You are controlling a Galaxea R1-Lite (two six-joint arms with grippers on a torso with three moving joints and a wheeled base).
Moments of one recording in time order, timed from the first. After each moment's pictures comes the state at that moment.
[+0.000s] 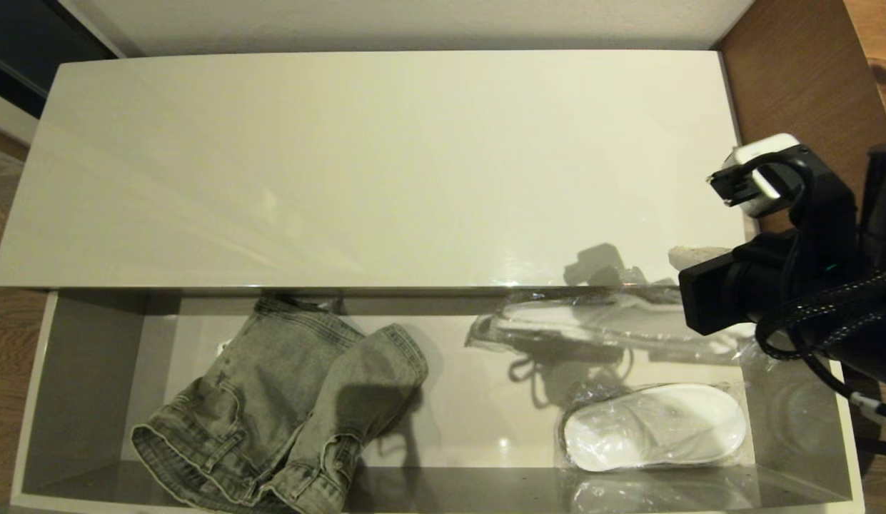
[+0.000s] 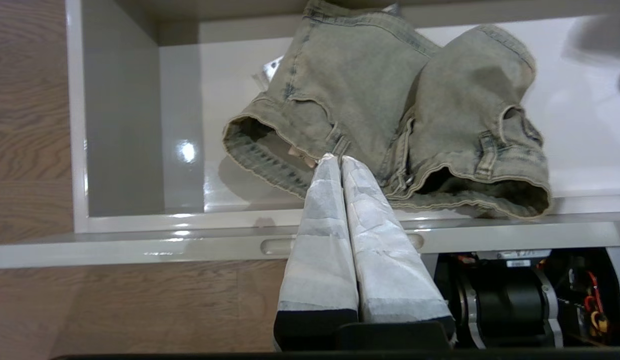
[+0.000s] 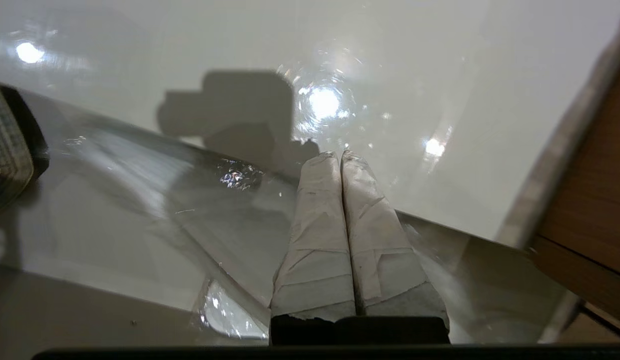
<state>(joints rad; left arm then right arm) 0.00 0.00 0.00 0.02 -0.01 0.05 0.67 1.37 -0.88 -0.22 -0.55 -0.18</state>
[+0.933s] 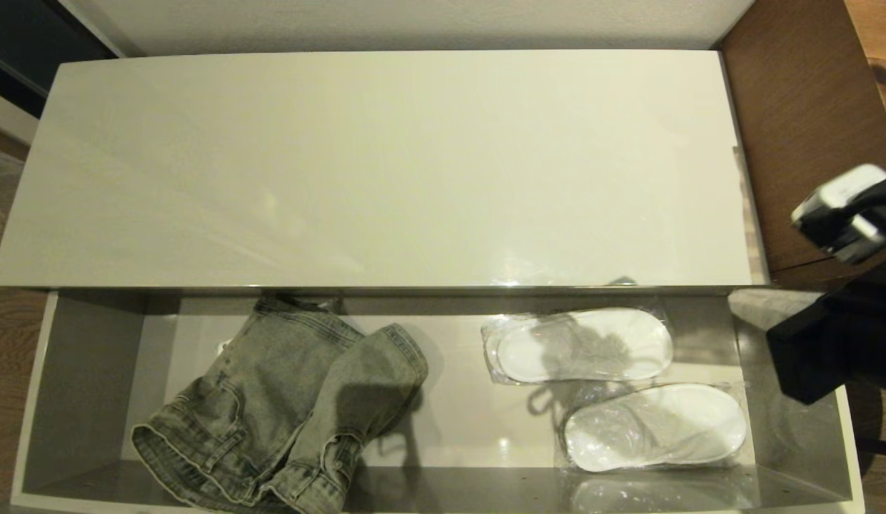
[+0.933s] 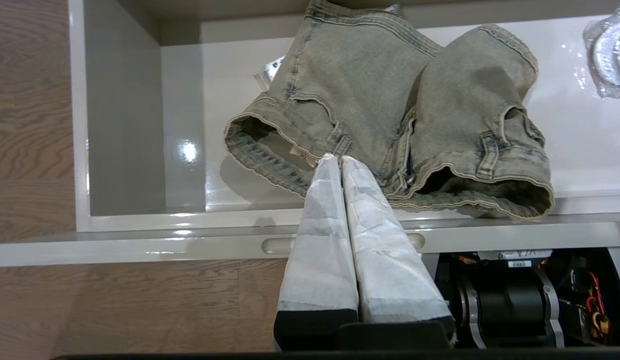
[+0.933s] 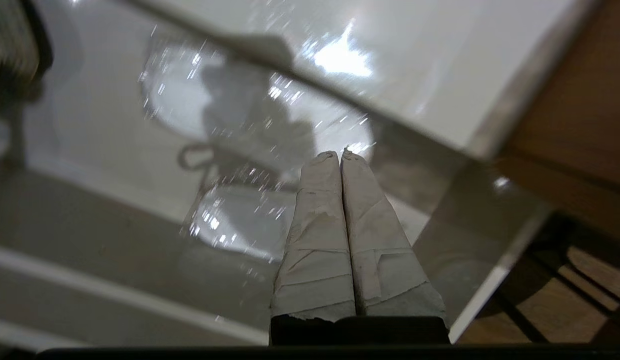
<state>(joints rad) 0.01 0.00 0.00 0.02 -0.01 0.05 0.73 1.21 -0.86 0.10 -0.55 -0.15</state>
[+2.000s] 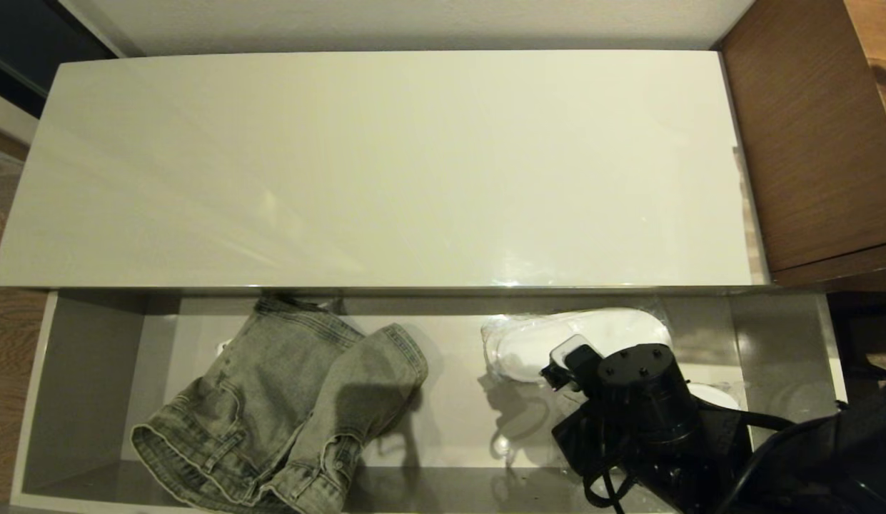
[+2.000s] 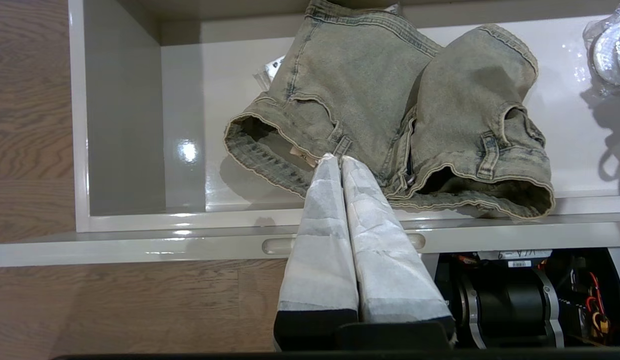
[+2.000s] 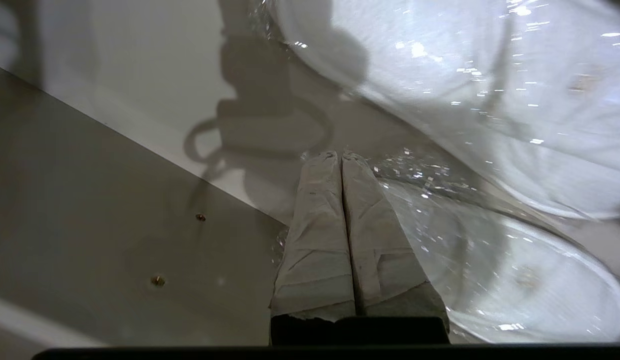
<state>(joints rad) 0.01 0.00 0.00 0.02 0.00 0.05 0.76 1.90 -0.55 -0.72 -0.40 -0.11</state>
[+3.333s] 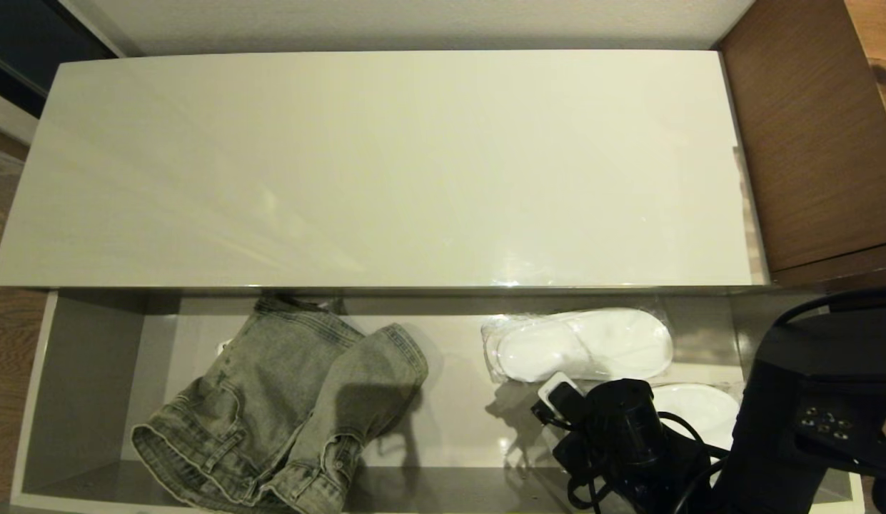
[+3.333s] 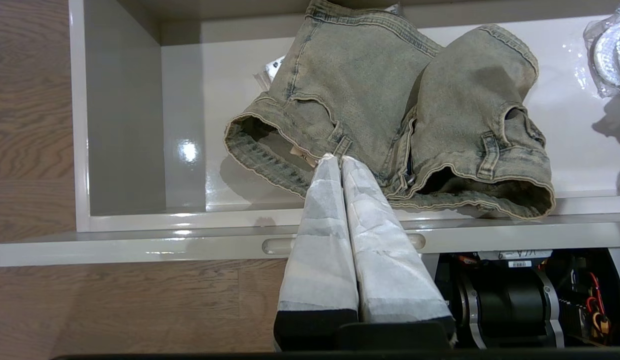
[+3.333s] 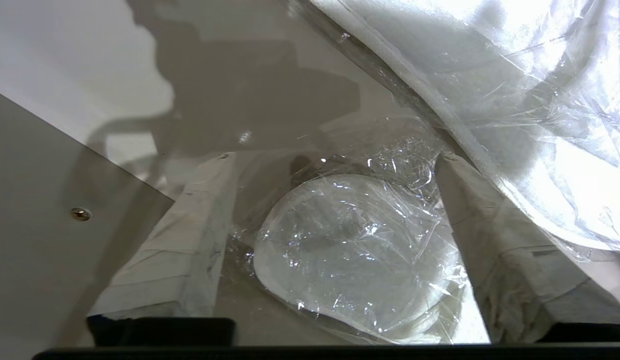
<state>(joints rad) 0.01 0.00 0.00 0.02 0.00 0.05 0.68 2.18 -0.44 -1.12 -0.47 -0.36</state>
